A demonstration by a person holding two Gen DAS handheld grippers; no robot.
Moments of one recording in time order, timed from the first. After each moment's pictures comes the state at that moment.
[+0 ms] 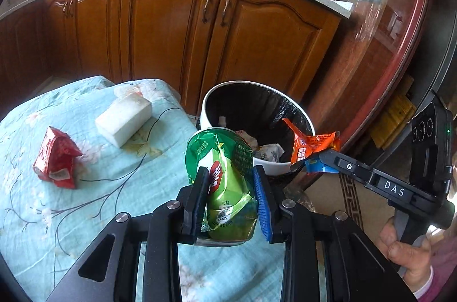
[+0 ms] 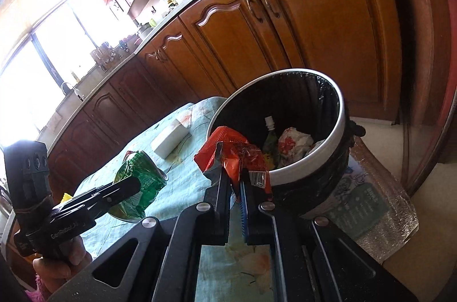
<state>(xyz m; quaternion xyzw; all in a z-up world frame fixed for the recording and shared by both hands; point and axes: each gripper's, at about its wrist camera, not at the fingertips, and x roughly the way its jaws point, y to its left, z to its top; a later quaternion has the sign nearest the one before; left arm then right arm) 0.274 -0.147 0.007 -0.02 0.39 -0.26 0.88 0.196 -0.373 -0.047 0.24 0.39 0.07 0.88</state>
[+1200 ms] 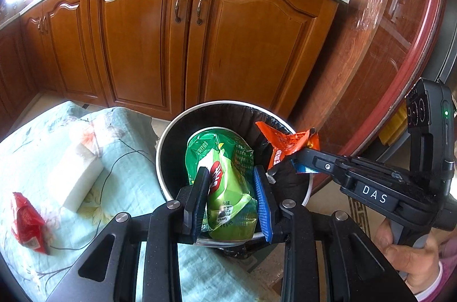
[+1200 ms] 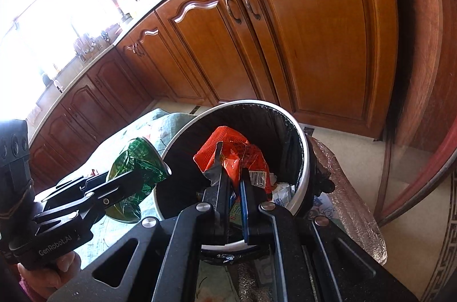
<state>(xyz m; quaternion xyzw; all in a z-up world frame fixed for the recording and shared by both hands) 0.352 -0.239 0.002 0.02 0.40 -0.27 0.88 0.268 -0.414 -0.054 0.20 0.44 0.05 0.87</state>
